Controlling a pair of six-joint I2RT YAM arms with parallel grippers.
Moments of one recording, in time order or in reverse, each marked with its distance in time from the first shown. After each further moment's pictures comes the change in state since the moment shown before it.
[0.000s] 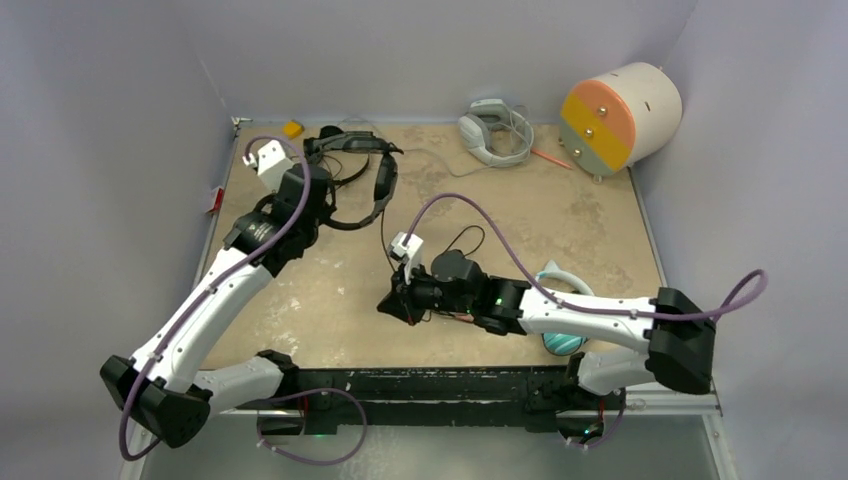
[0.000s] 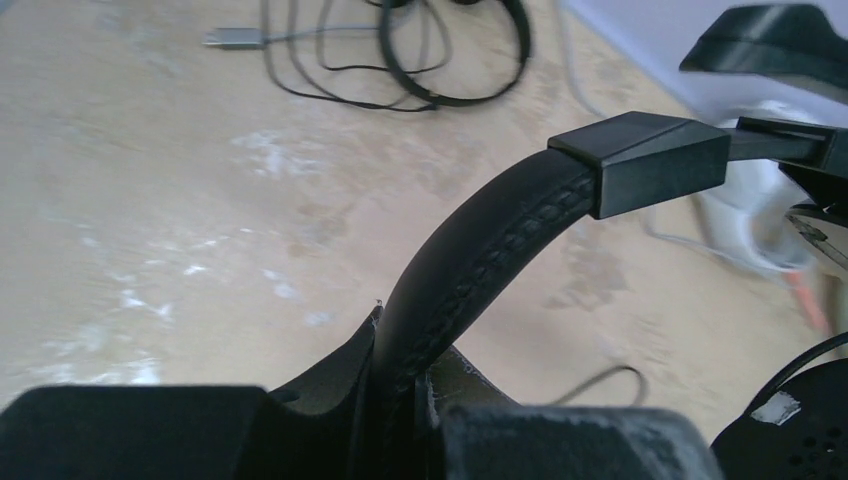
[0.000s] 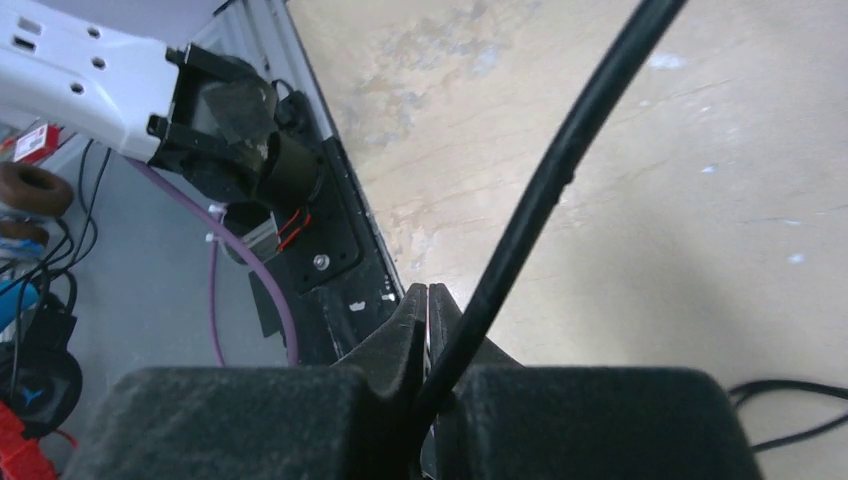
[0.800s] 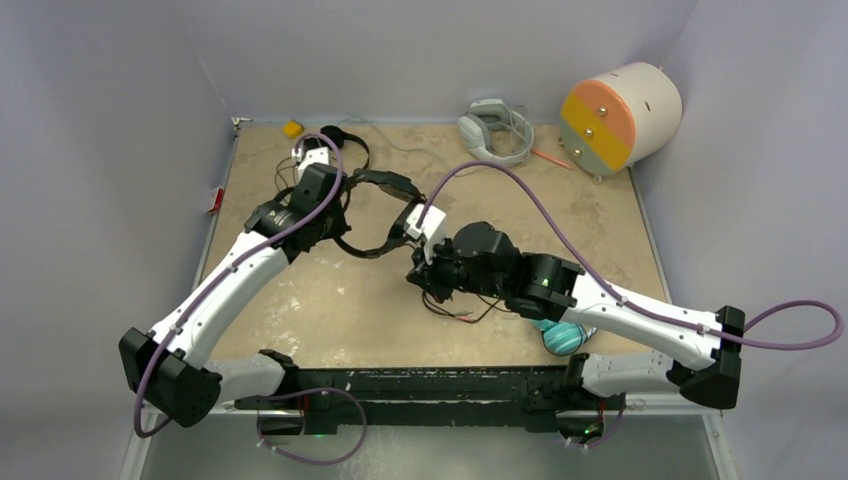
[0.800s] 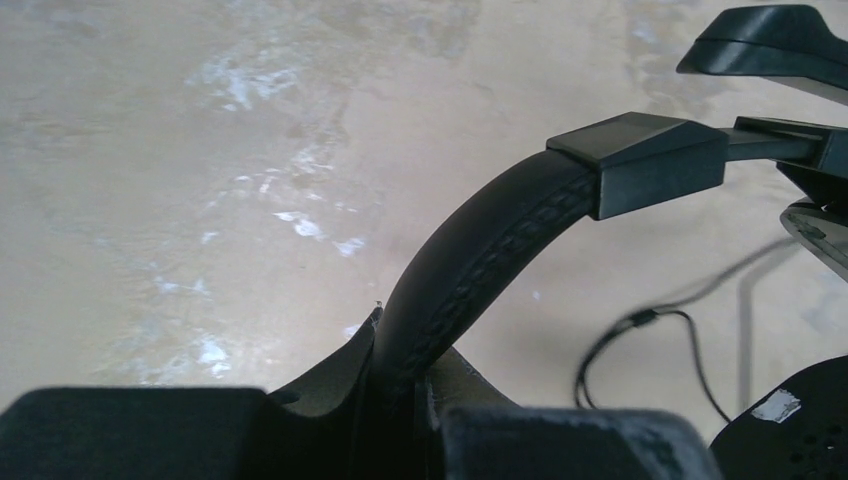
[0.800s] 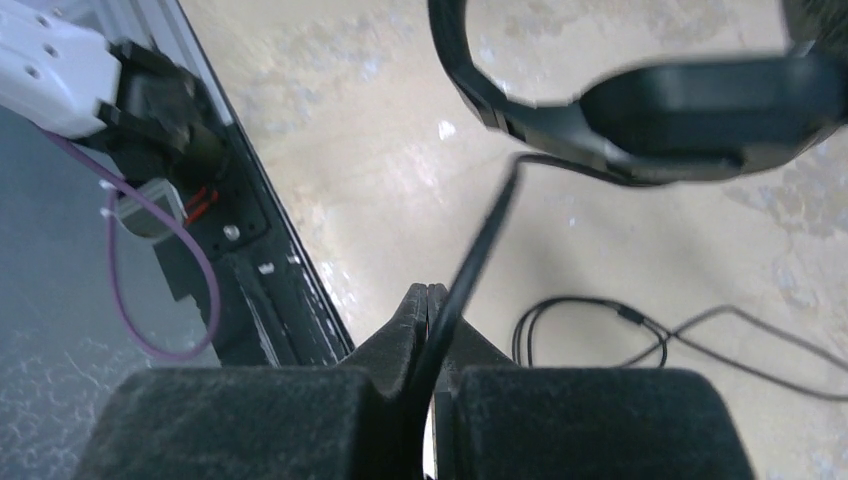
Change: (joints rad) left arm 0.002 0.144 0.001 -0.082 0.168 0.317; right arm -0.008 -0.174 0.370 -0.622 0.210 -0.251
